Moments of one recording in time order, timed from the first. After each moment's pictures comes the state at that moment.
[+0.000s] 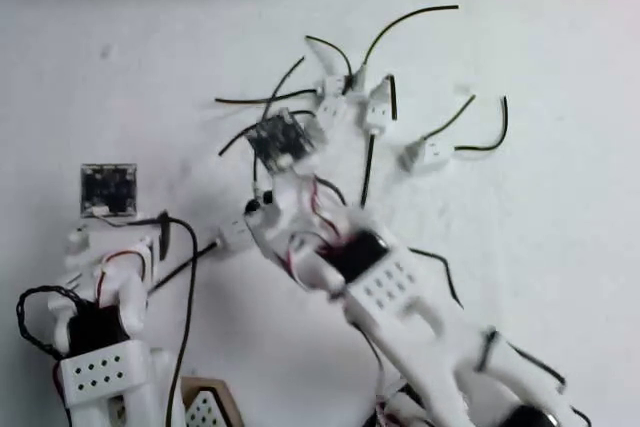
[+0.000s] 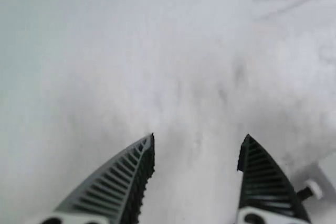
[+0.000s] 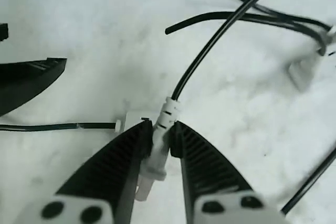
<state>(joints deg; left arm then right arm) -22.8 -79.6 85.0 45.1 -15.2 -43.2 -38.8 52.7 35.5 -2.6</state>
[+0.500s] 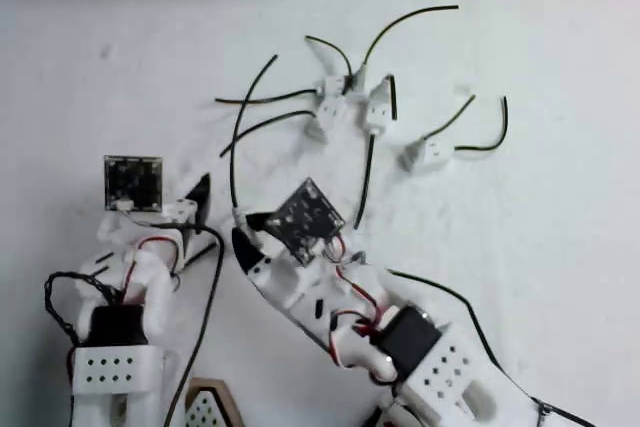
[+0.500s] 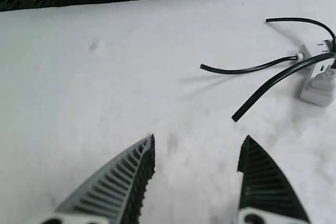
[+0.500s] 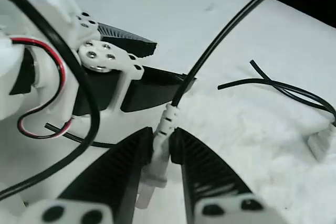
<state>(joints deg) -7.8 -79.6 84.2 33.4 -6.3 -51.5 -67.6 66.4 34.6 1.7</state>
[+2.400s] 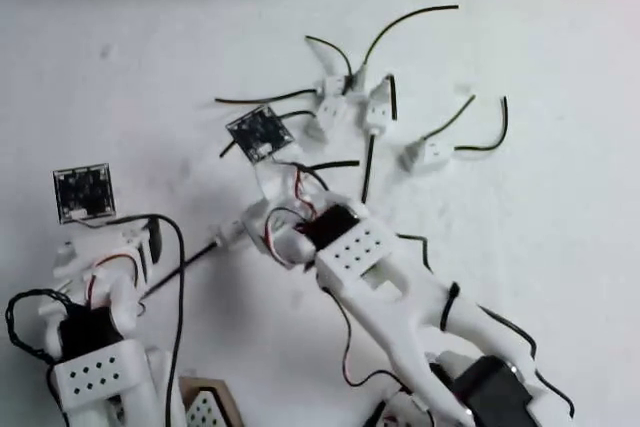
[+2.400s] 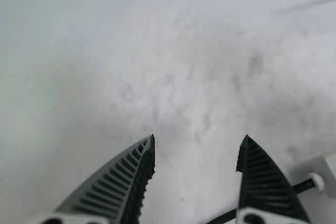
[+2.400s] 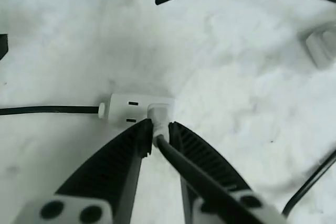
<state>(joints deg) -26.2 -79.7 82.7 52.0 -10.2 -42.6 -16.7 40.4 39.9 -2.2</state>
